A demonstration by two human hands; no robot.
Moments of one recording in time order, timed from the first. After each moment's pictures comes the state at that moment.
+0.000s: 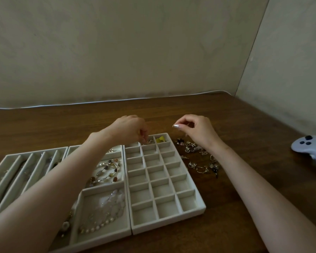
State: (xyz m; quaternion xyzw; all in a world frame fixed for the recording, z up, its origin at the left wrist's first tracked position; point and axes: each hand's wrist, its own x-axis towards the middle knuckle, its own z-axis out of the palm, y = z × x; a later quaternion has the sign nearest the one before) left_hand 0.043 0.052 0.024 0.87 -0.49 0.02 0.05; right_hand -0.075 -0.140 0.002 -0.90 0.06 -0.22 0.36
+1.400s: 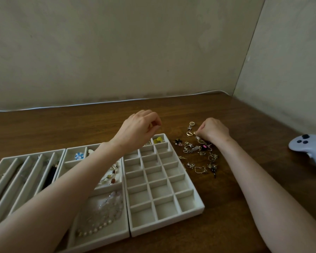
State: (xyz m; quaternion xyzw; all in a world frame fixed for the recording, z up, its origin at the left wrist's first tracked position) left_hand 0.025 0.036 0.009 0.78 -0.54 0.20 0.25; right_hand -0.057 -0.196 -0.010 -0.92 0.35 -0.08 0.18
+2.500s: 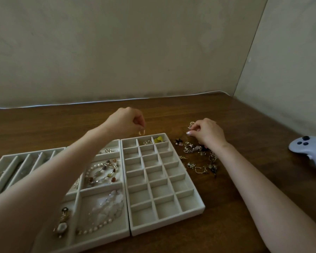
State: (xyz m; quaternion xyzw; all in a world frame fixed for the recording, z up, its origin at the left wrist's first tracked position) left_hand 0.036 0.056 0.039 0.89 -0.40 0.00 0.22; right_hand -0.067 -0.175 -0.013 -0.94 0.25 -0.16 0.15
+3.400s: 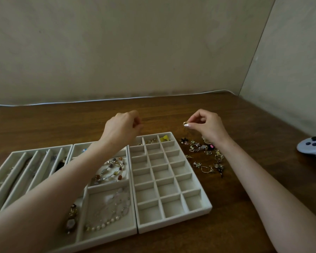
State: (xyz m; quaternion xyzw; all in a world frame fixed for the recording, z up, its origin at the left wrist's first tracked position) left_hand 0.029 0.070 0.016 0.90 -0.34 0.13 0.23; right_hand -0.071 -0.156 0.000 -0.87 0.13 -0.24 0.41
